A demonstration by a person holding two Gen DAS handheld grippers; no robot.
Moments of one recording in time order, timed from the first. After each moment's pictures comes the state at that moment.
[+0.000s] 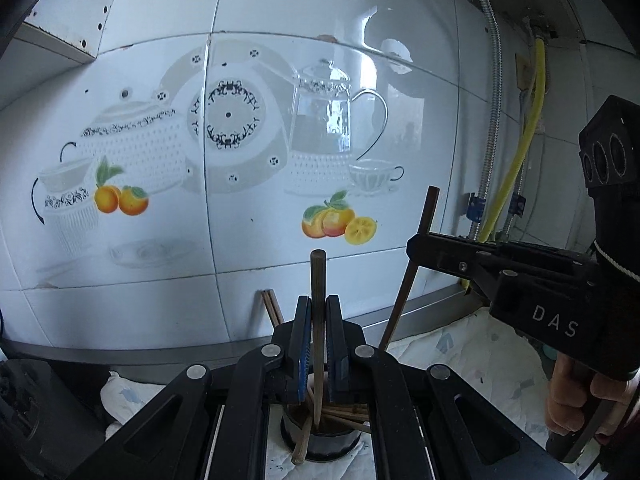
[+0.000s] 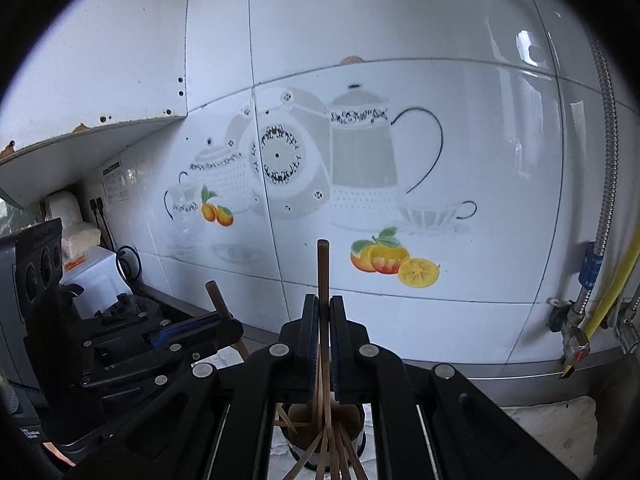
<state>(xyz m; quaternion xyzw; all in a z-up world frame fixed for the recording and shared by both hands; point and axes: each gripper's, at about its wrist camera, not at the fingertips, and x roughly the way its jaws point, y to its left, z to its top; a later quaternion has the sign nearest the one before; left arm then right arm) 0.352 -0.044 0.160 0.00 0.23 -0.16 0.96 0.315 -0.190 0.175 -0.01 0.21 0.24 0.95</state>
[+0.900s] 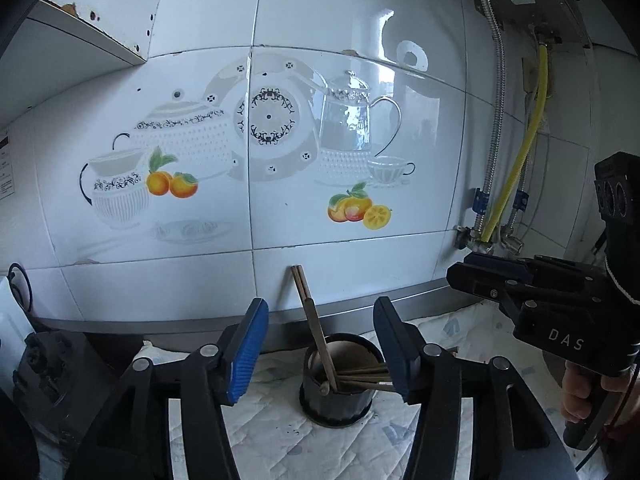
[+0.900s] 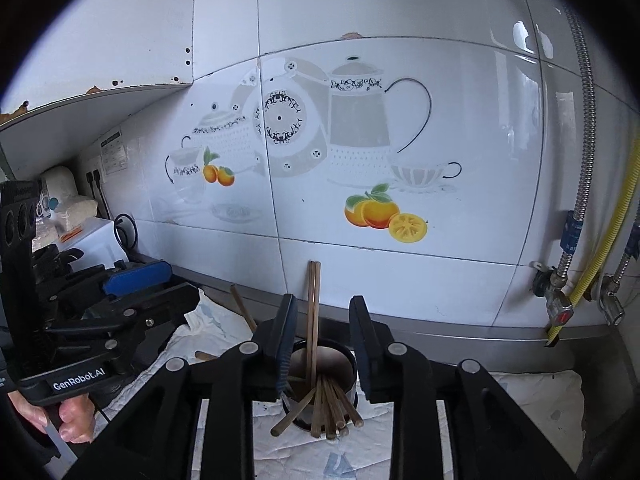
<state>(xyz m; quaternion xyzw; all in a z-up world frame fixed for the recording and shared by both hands) 0.290 -0.020 0.177 0.00 0.24 -0.13 0.96 0.281 -0.199 0.163 -0.04 0.24 0.23 0.94</state>
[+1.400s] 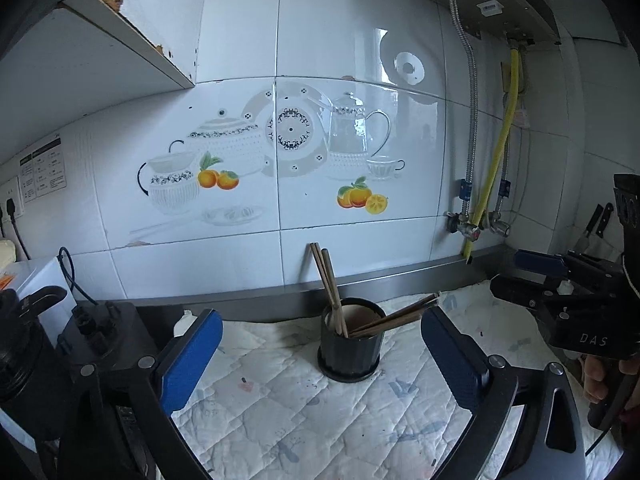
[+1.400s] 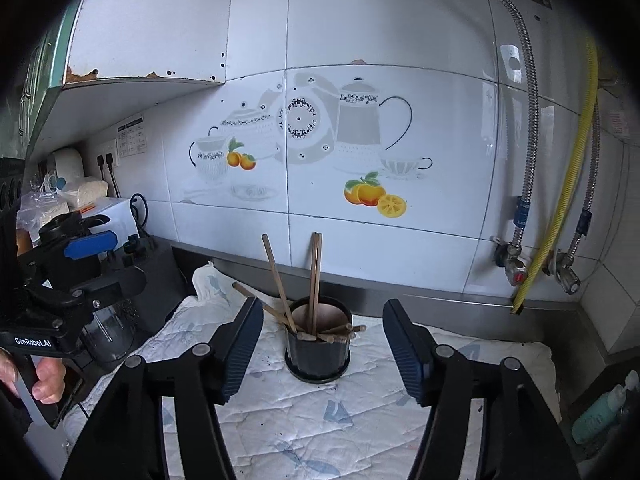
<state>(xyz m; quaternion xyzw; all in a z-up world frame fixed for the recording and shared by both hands) 0.172 0.004 0.183 0.01 0.22 -0.10 0.97 0.186 -0.209 0.158 -0.06 0.23 0.19 0.95</state>
